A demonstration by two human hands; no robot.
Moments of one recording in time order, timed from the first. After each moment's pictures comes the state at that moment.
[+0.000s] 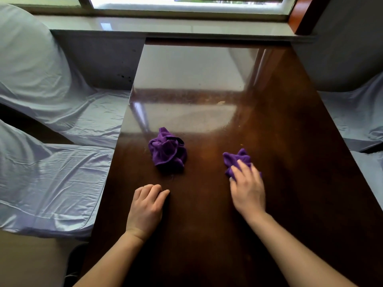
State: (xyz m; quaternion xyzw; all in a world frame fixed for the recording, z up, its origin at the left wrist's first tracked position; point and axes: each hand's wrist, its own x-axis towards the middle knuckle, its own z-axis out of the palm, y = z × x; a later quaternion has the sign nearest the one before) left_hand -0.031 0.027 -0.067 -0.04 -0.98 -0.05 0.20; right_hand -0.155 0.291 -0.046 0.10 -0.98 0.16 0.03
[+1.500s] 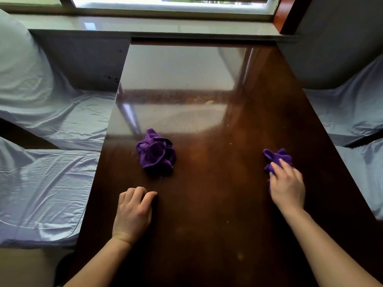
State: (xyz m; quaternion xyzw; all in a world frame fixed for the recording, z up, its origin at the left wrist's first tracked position) left_hand -0.034 0.024 -0.066 0.02 -0.99 -0.07 0.12; right_hand -0.193 0.406 -0.044 -0.03 -0.99 0.10 0.05
